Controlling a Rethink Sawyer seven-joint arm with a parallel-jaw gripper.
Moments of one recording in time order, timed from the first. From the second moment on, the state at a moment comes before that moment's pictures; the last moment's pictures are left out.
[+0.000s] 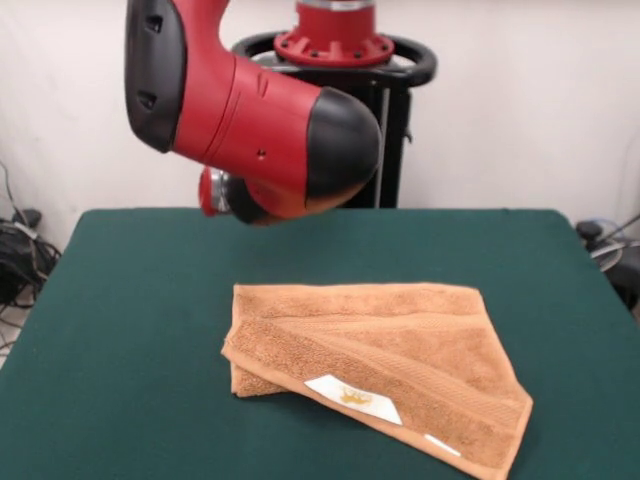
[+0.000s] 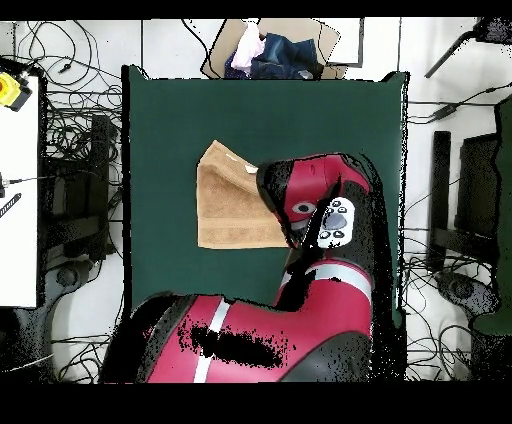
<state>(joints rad) -0.17 -0.31 -0.17 1.23 -0.46 1.34 1.45</state>
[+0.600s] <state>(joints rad) -0.14 -0.32 -0.17 1.27 -0.32 1.31 1.45</state>
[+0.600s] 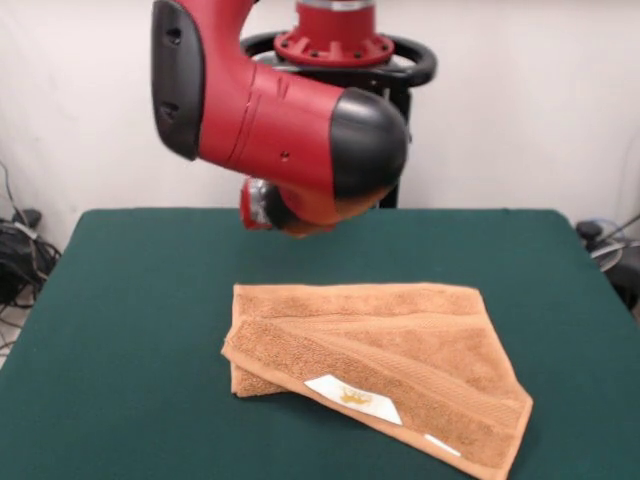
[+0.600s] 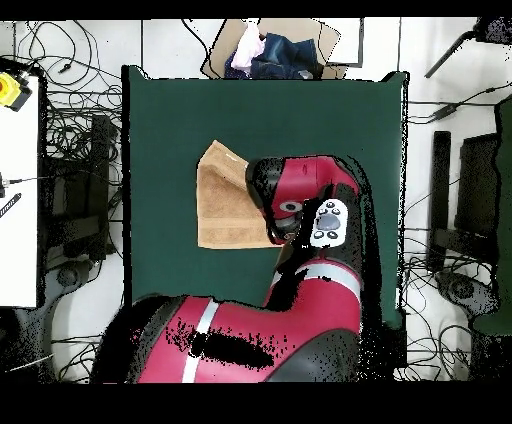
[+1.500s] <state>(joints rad) -0.12 -0.33 -0.17 1.28 -0.18 1.19 1.45</state>
